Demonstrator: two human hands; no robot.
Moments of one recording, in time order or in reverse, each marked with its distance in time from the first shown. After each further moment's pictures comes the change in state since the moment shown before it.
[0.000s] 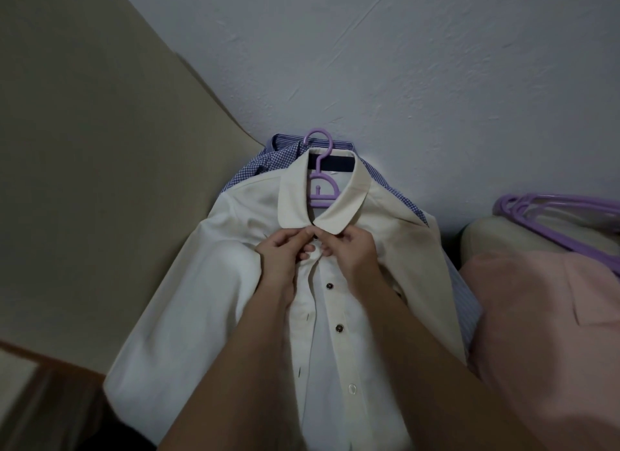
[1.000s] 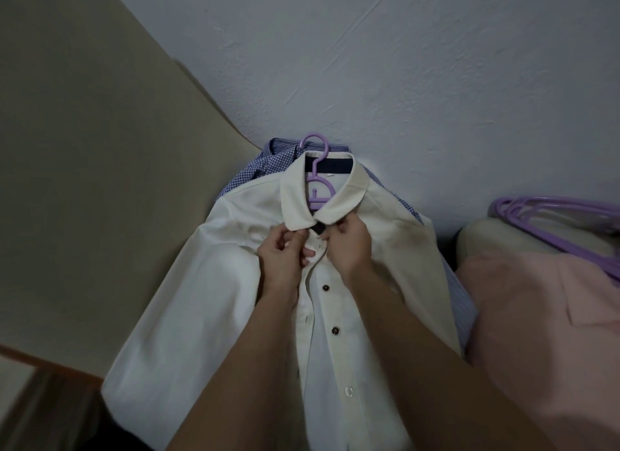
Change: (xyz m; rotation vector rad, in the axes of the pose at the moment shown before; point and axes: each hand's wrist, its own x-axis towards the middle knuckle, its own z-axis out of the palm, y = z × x) left_hand 0.003 -0.009 0.007 0.105 0.083 0.131; right_hand 0.019 -0.006 0.010 -0.413 0.201 -0.051
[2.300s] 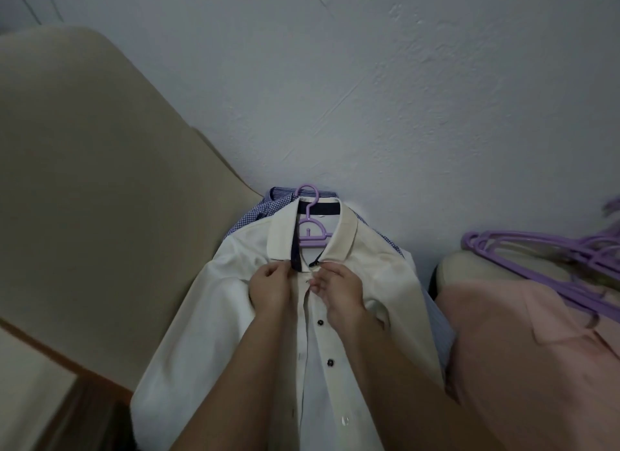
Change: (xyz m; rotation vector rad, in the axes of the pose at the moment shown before) left_hand -0.020 0.047 -0.002 0.253 0.199 -0.102; right_hand -0.041 -0.023 -0.011 0.716 -0.047 0.428
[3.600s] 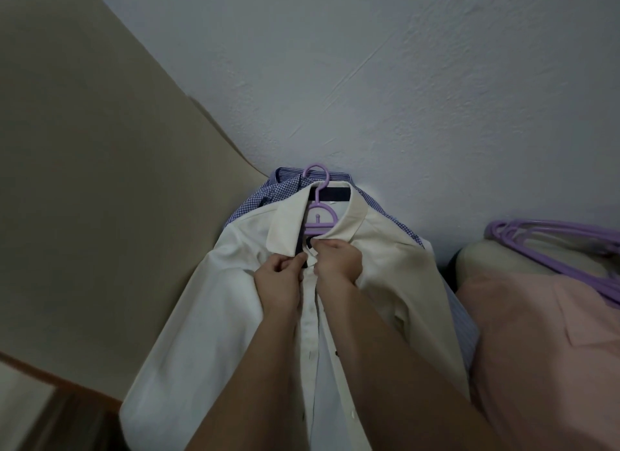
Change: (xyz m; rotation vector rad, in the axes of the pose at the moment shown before) left_hand 0.022 -0.033 0.006 -0.102 -0.051 0.090; right_hand 0.050 0.021 0.041 -0.331 0.323 -0.140
